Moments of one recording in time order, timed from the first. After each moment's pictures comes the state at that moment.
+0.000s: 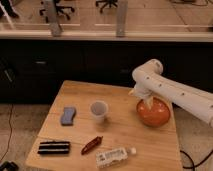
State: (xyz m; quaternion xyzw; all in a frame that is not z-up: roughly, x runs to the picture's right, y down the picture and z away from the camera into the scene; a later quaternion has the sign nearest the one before) arm 0.204 0.080 0.812 -0.27 -0.08 -0.40 0.87
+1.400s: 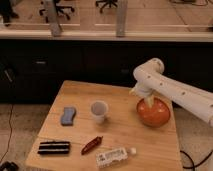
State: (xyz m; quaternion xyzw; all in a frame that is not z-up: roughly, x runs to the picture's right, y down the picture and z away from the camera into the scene) arm 0.208 0.072 0.816 -0.27 -0.08 -0.40 0.87
